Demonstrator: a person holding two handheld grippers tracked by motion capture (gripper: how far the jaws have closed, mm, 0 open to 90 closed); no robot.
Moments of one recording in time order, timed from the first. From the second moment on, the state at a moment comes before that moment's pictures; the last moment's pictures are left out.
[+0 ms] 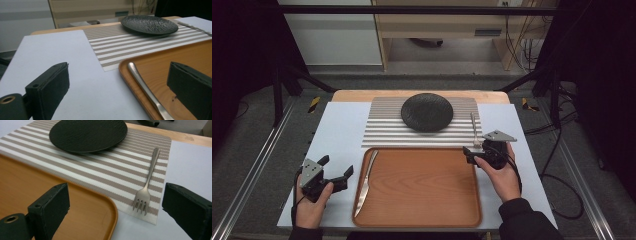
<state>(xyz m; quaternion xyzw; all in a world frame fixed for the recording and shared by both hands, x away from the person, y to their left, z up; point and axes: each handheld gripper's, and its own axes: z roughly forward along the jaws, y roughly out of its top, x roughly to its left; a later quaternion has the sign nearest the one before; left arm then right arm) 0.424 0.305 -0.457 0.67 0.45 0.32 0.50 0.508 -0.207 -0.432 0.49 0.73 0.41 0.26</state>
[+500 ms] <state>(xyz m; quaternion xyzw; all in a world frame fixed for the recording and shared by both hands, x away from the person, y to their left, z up) 0.425 0.309 -0.462 0.66 0.46 0.33 0.49 0.547 -0.212 -0.424 0.51 0.71 0.40 0.28</state>
